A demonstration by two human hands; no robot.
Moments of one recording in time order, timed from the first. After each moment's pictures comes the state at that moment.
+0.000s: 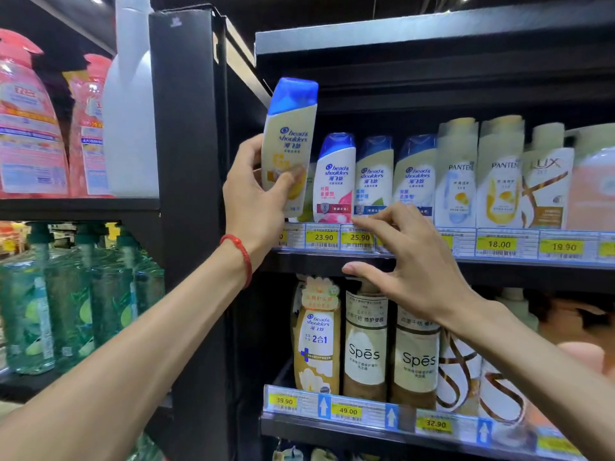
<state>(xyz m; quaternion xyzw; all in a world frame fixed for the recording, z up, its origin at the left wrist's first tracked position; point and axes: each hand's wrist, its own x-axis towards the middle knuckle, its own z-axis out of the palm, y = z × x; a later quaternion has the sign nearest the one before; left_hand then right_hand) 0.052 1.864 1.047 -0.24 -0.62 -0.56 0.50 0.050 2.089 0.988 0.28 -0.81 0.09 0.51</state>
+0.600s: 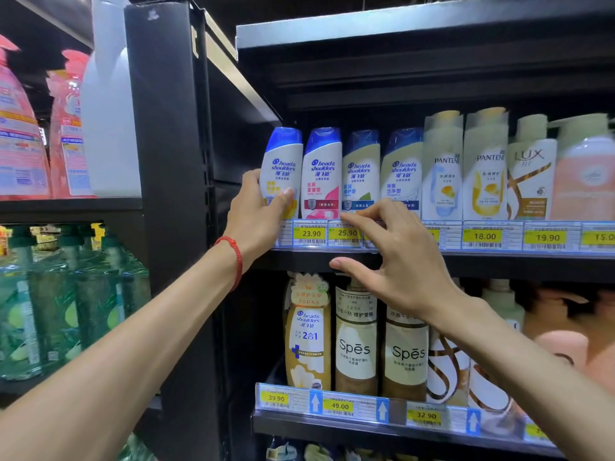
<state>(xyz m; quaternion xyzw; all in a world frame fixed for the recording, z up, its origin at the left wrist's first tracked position) 0.018 1.863 1.033 -0.17 -0.75 -0.53 0.36 0.046 2.090 0.982 0.27 -0.80 0.07 0.53</state>
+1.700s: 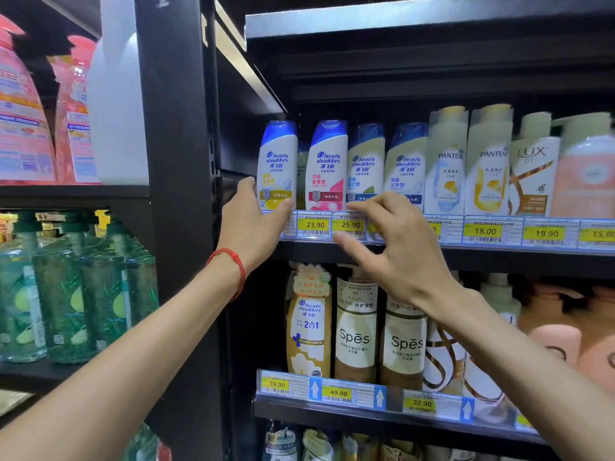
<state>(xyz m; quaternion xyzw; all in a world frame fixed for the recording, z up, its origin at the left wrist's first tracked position) 0.024 1.853 1.010 -0.13 -0.76 -0.49 0.40 0.057 2.078 0.987 0.25 -0.80 0.17 0.52</state>
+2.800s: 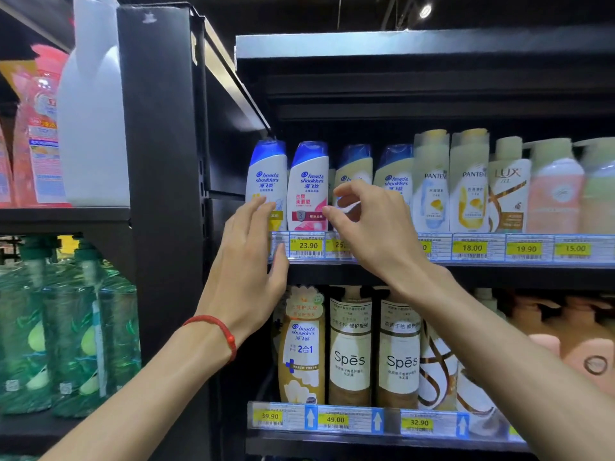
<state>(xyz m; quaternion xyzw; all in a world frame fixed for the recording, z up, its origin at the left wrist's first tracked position) 0.049 1.849 0.984 -0.26 -0.77 -0.28 0.51 0.052 2.041 1.038 0.14 -0.82 0.26 0.50</state>
